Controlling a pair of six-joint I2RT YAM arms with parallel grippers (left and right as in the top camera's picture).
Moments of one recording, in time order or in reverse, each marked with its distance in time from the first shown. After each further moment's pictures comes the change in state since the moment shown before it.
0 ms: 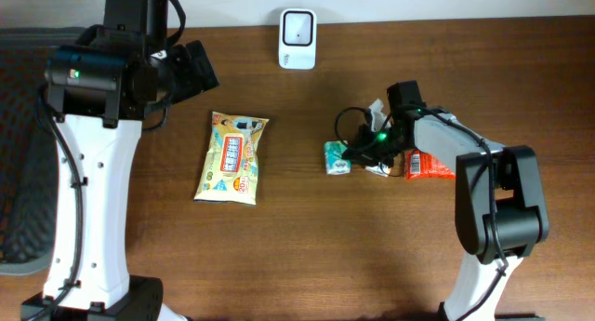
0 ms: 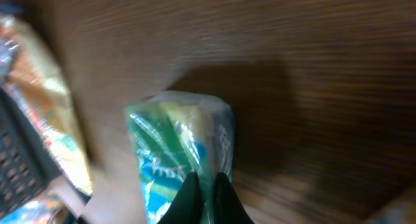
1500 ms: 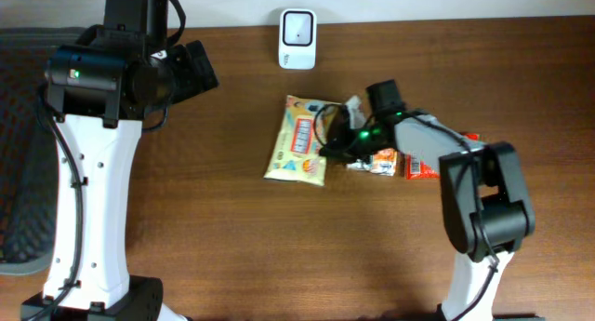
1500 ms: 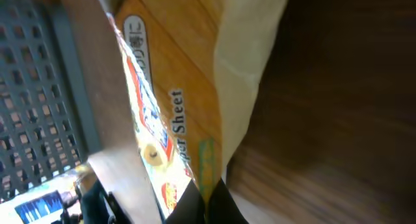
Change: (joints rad) left arm 0.000 0.000 0.000 0.001 0.000 0.000; right arm 0.084 0.031 0.016 0.127 -0.178 0.022
